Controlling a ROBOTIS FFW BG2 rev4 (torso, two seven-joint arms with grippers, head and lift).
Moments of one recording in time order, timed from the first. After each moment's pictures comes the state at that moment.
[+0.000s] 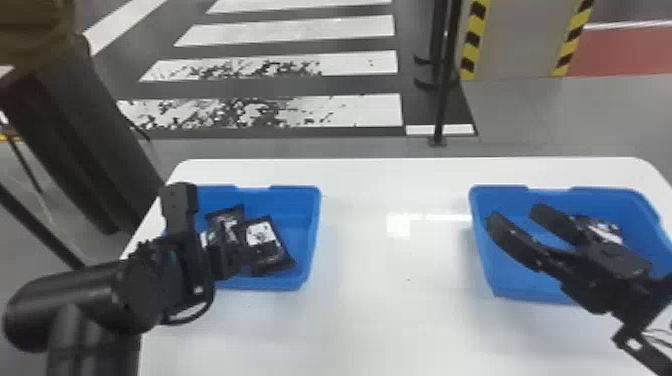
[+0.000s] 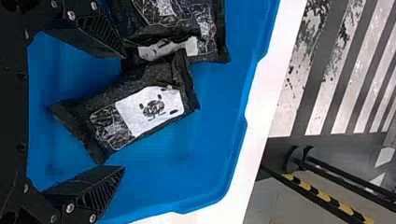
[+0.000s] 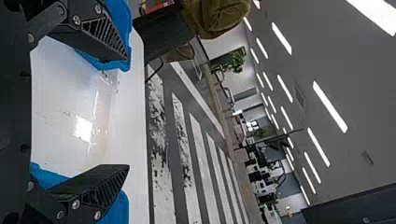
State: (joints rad) left arm -0.02 0.07 0.26 -1.93 0.25 1.24 -0.14; right arm 0.31 -0.16 -0.13 -2.10 -0.47 0.51 0.52
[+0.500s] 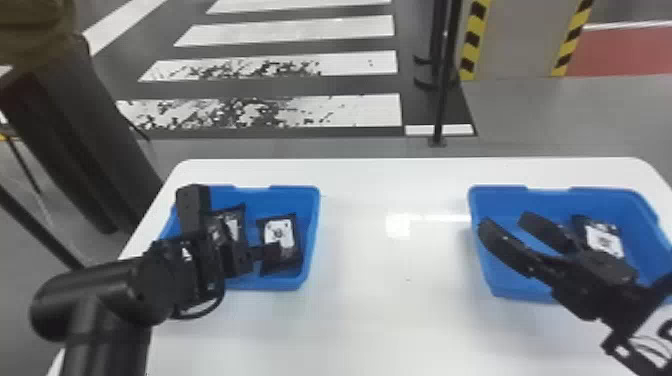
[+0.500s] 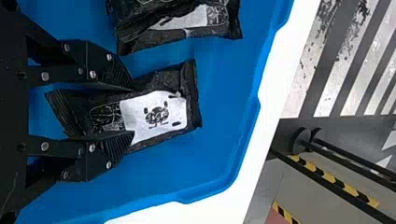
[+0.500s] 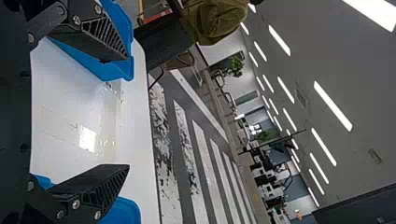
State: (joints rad) left arm -0.06 0.11 0.22 -1.79 0.30 1.15 -0.20; right arm 0.31 -0.16 -0.11 -2.08 -0.52 0.52 0.52
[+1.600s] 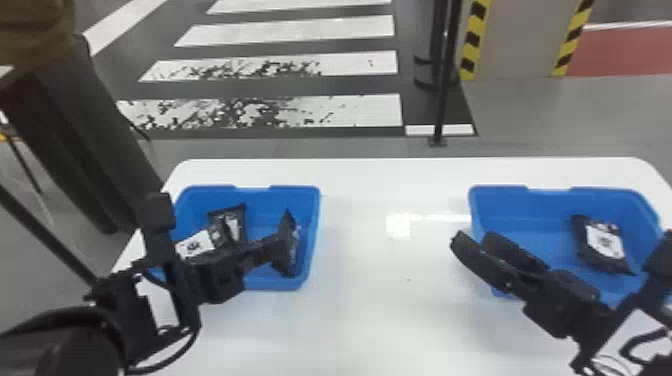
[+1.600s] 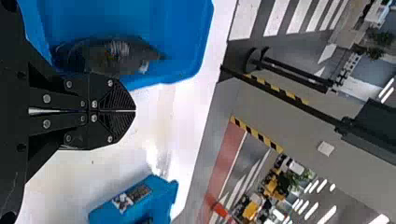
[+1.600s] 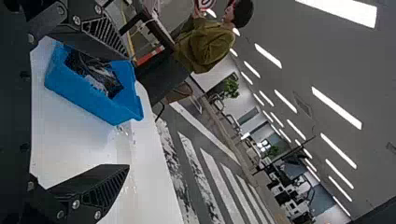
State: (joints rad) left arm 0.23 0.13 0.28 -2.18 0.47 1.04 -0.48; right arm 0.33 -0.15 -0.06 -2.03 -0.69 0.55 0.54
